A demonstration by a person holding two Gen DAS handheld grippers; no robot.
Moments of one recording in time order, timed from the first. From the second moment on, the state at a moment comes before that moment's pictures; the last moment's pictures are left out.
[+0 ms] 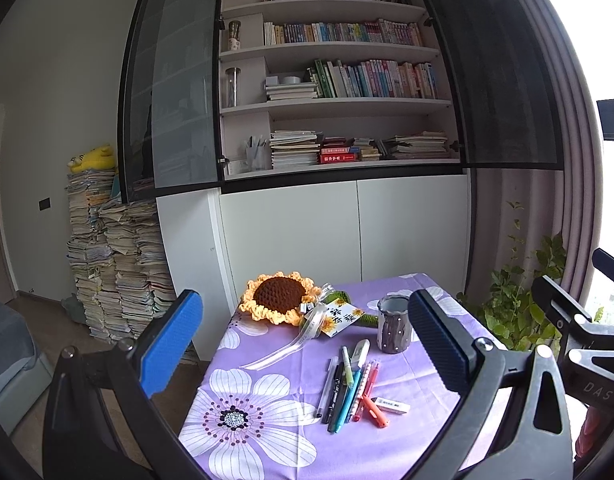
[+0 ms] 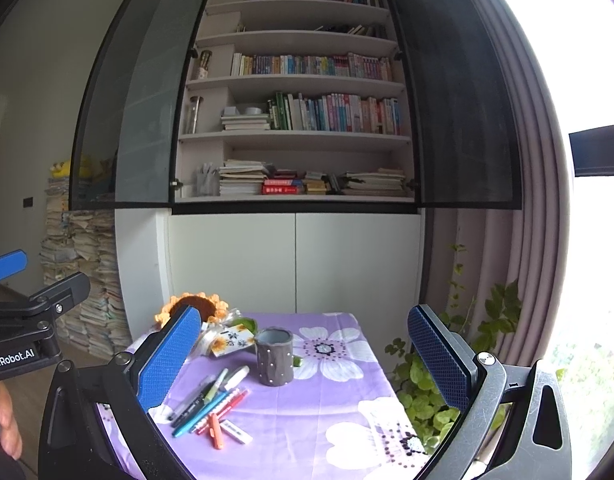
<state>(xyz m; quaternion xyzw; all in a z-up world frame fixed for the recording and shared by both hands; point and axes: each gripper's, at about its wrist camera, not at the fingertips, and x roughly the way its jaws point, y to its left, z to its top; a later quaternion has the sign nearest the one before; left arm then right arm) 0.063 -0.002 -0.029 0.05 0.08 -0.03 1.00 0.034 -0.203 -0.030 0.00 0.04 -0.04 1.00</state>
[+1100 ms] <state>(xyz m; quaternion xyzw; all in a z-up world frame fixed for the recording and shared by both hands) 0.231 0.001 -0.117 0.06 0.20 -0.04 0.98 0.243 -0.203 -0.133 0.00 0.22 0.05 0.97</state>
